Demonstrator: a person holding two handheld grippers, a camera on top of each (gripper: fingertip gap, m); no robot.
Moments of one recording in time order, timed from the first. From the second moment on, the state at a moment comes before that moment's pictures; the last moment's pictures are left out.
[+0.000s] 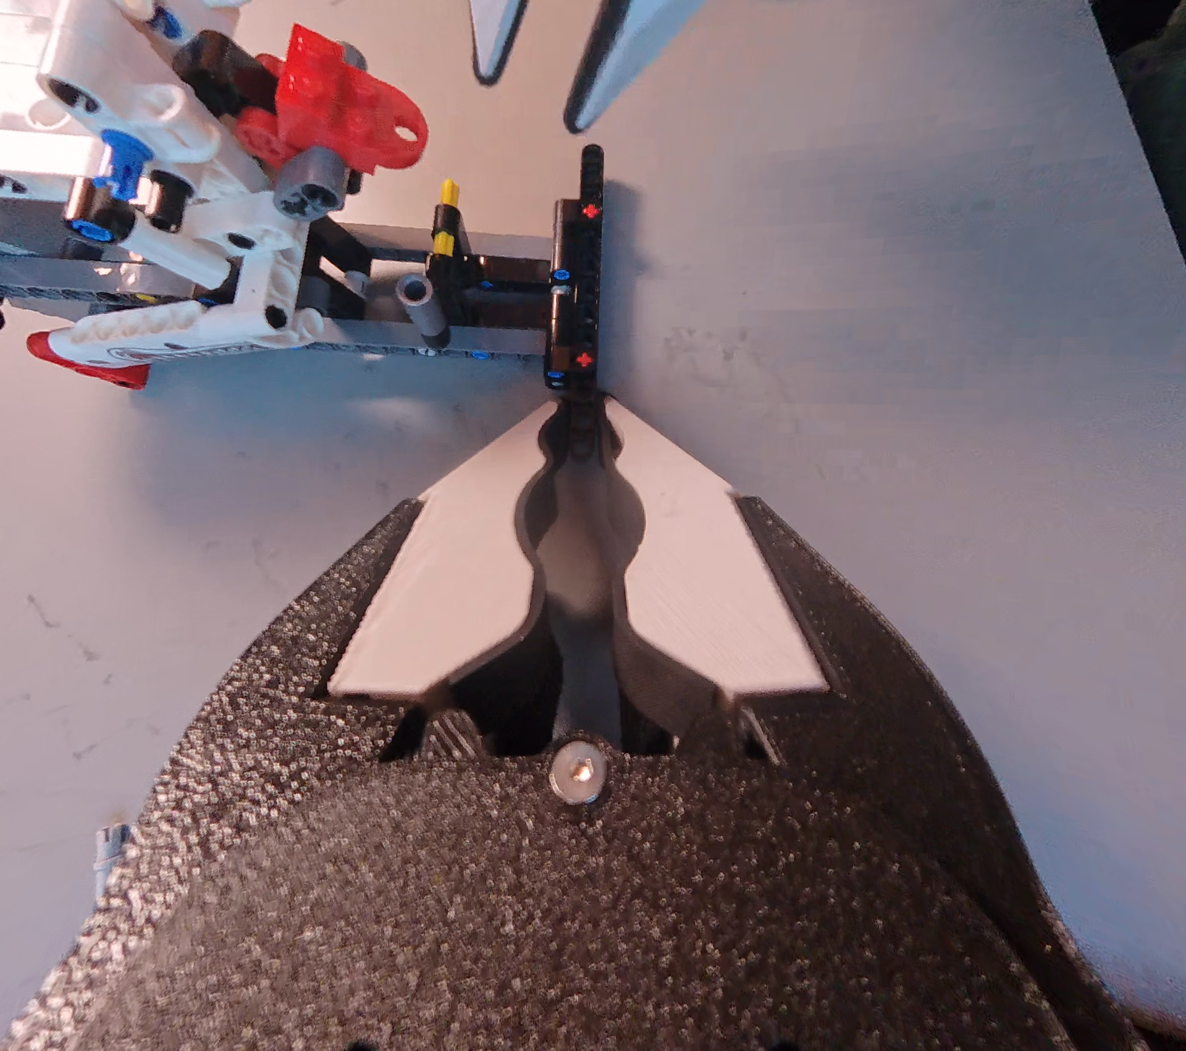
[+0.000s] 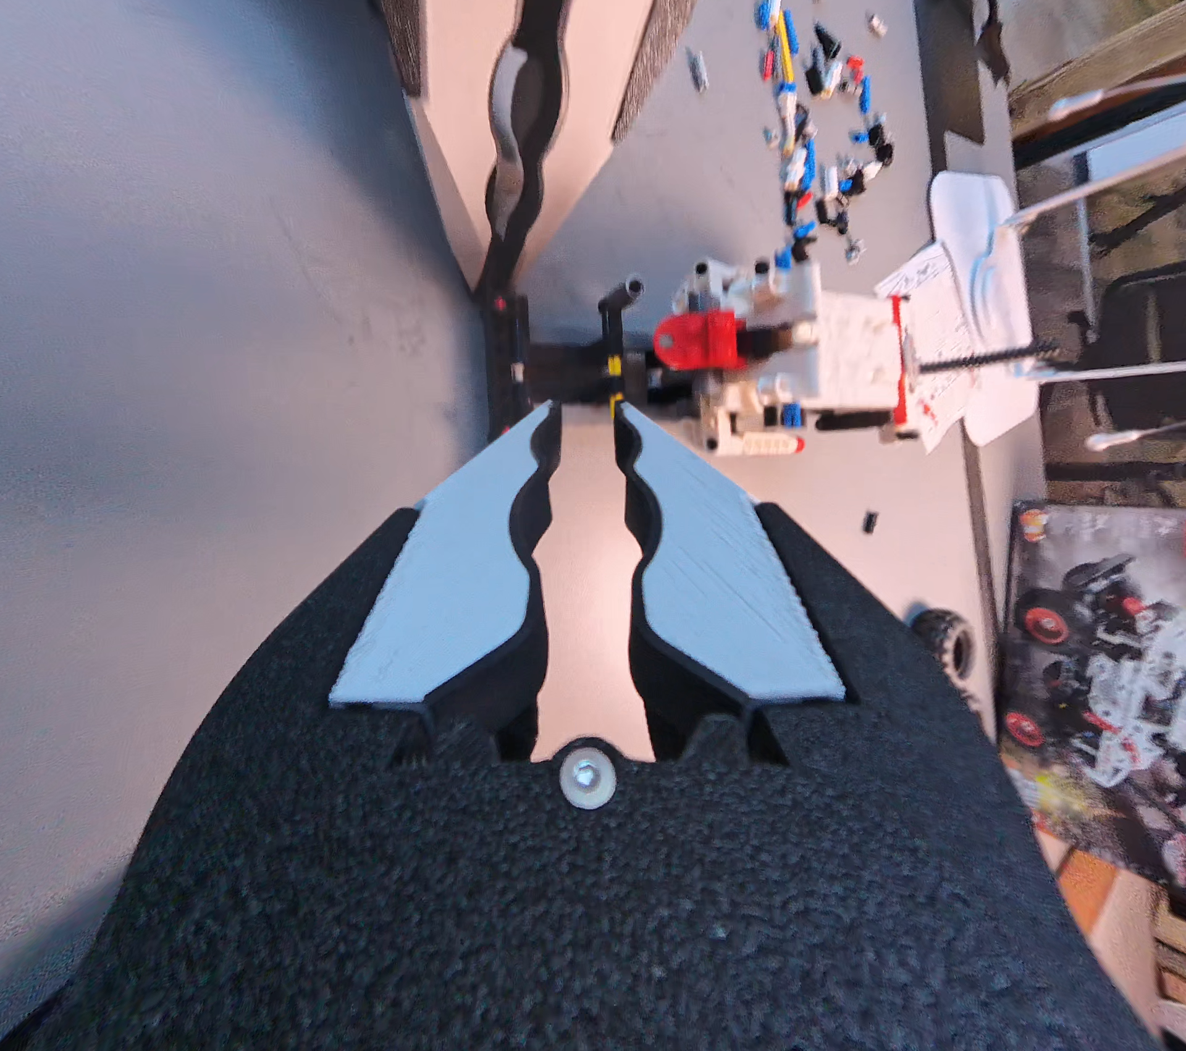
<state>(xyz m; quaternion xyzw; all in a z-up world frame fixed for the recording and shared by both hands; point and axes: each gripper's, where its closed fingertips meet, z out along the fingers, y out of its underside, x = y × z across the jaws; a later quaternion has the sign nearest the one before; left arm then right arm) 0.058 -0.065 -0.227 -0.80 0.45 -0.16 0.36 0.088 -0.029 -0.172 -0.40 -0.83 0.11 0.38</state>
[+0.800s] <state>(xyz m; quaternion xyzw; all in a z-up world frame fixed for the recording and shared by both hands) -0.050 -0.045 -0.202 -0.87 0.23 -0.17 0.41 0.049 0.114 -0.152 -0.47 -0.76 0.27 0.36</state>
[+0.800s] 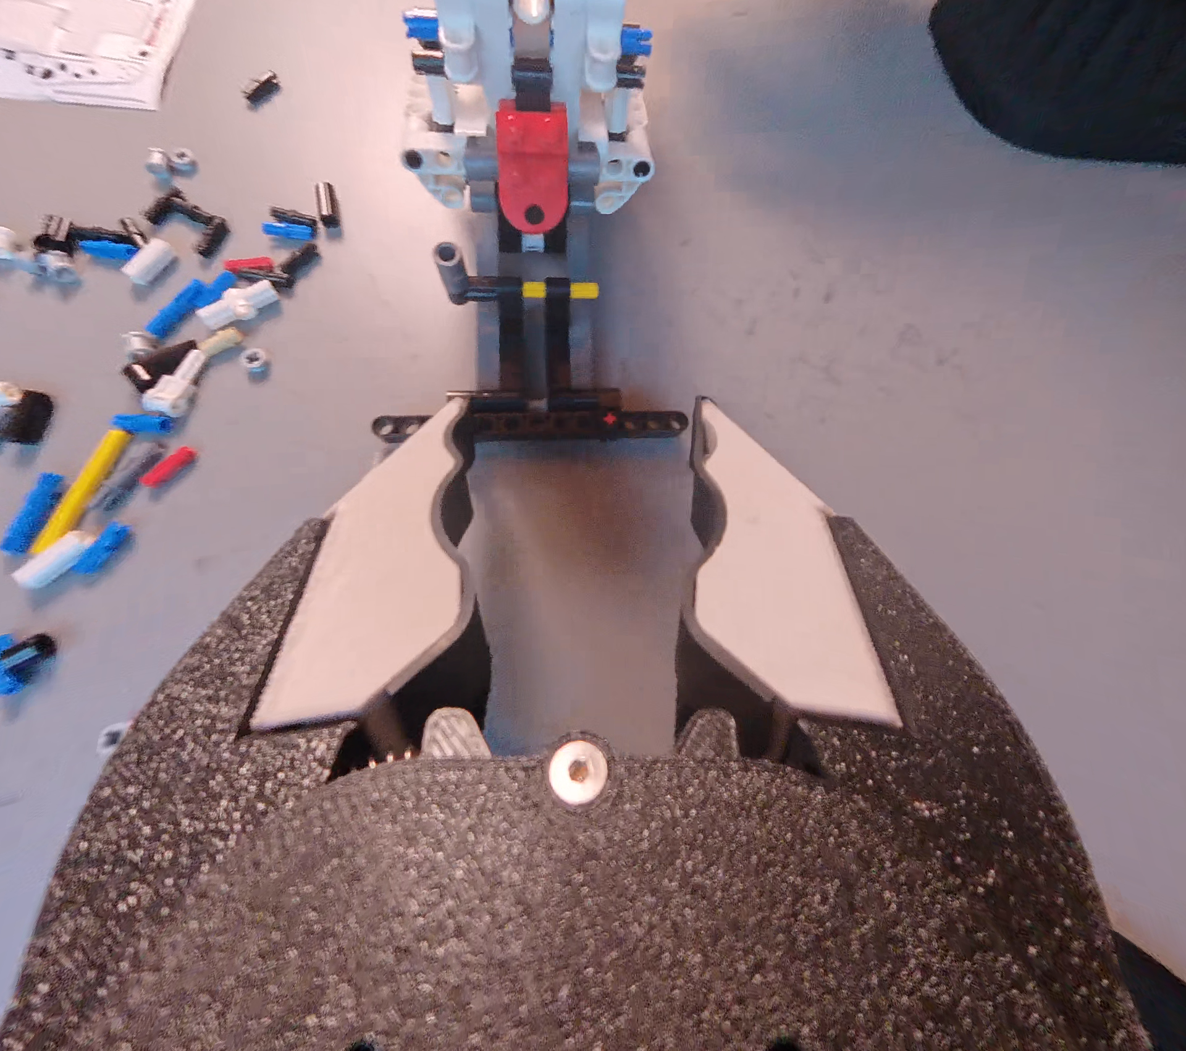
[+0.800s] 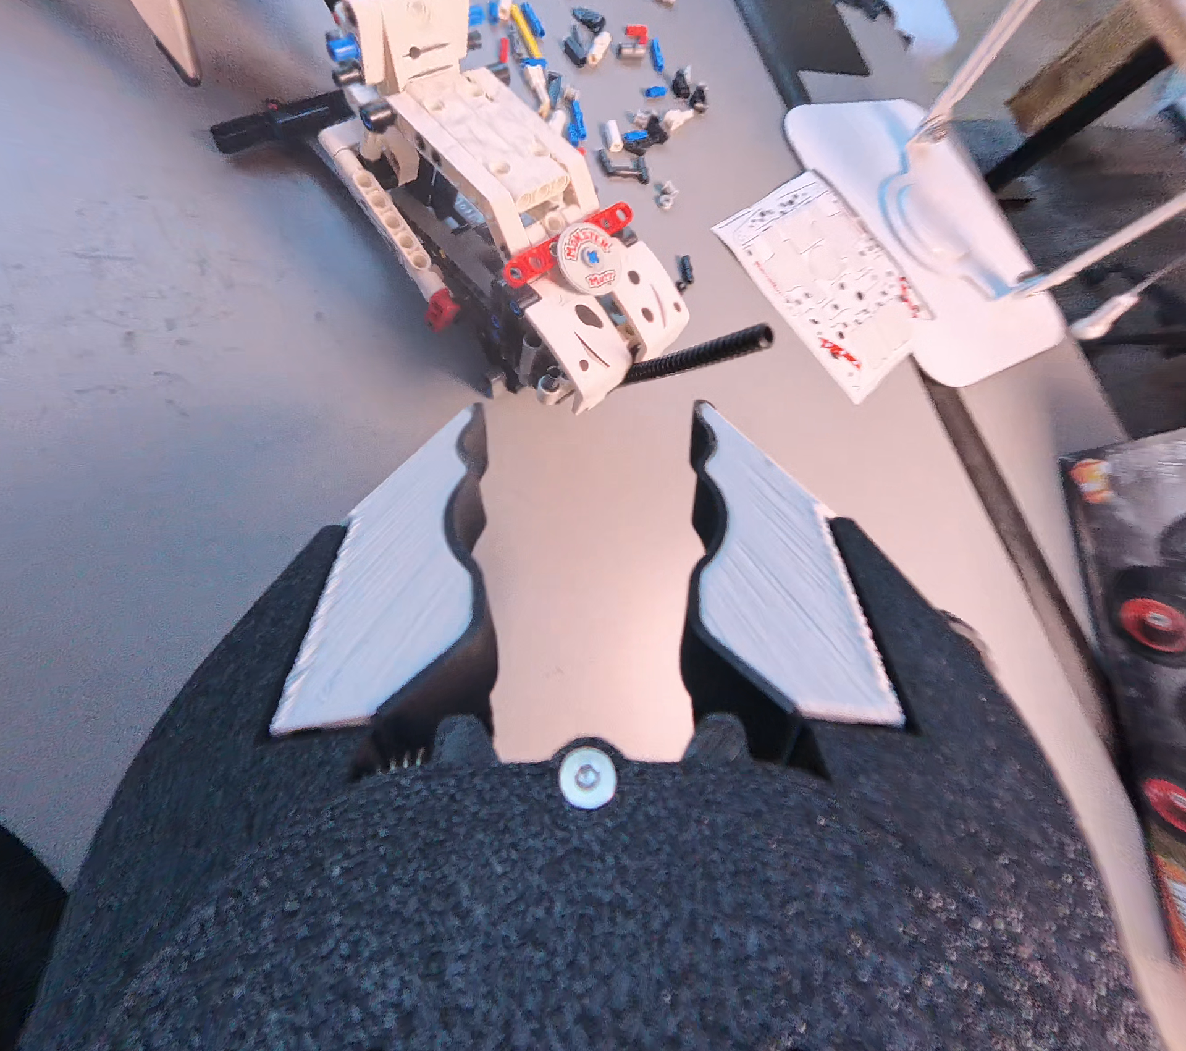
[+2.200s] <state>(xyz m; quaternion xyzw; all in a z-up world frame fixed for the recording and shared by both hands) -0.136 0.067 -0.093 -0.77 0.05 -0.09 0.63 -0.165 0.328 -0.021 -0.57 -0.43 0.21 0.67</state>
